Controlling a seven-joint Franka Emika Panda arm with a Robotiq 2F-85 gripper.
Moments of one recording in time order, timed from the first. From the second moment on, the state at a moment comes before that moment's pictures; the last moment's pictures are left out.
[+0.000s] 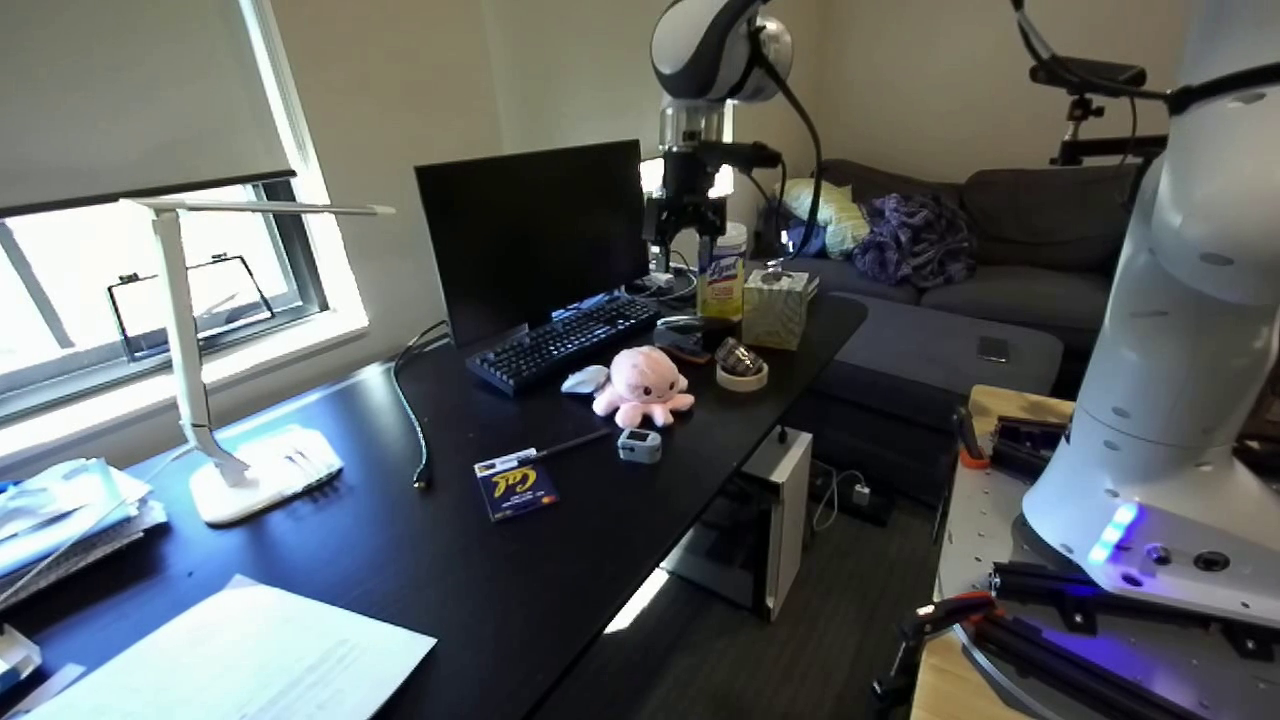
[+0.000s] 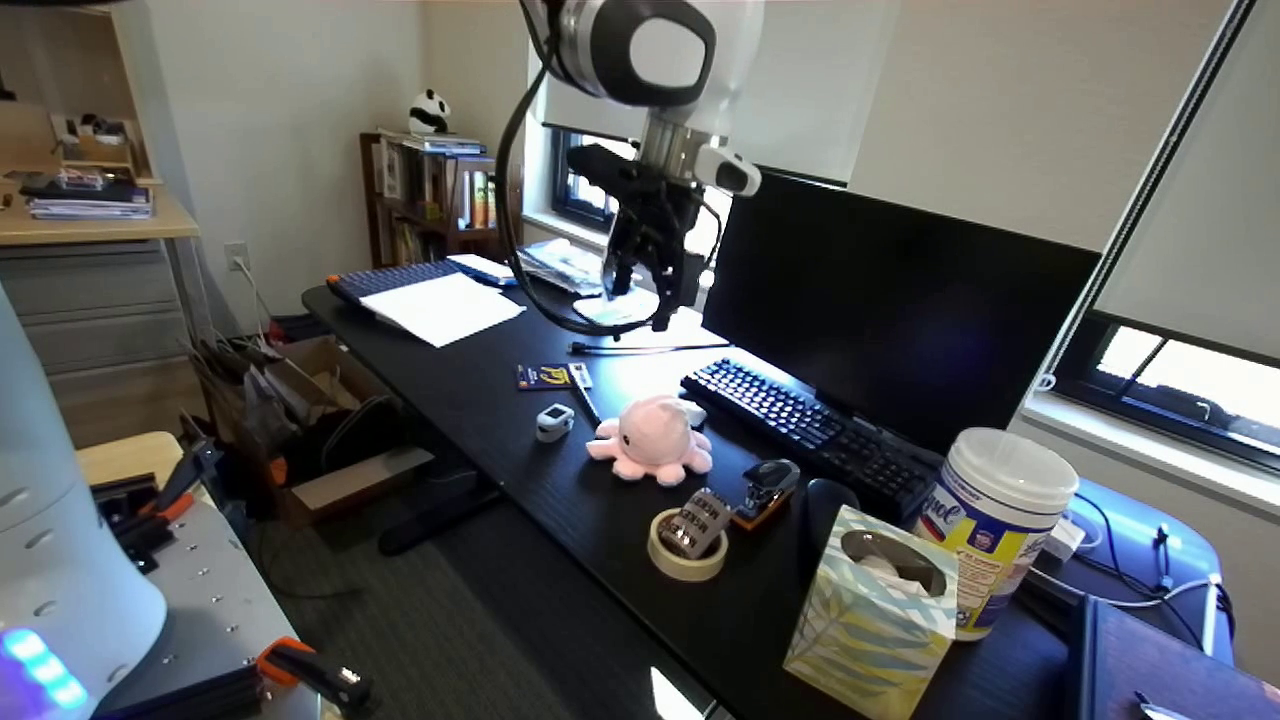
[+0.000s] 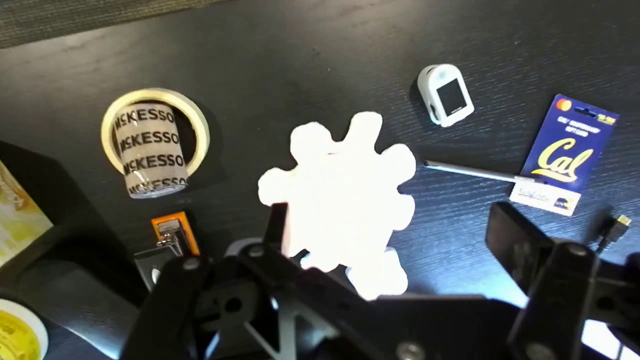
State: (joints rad) arm -0.05 0.10 -0.16 -2.16 0.19 2.22 -0.04
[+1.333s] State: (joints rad) arm -0.06 0.67 -0.06 -1.75 -0.04 2.22 -0.03
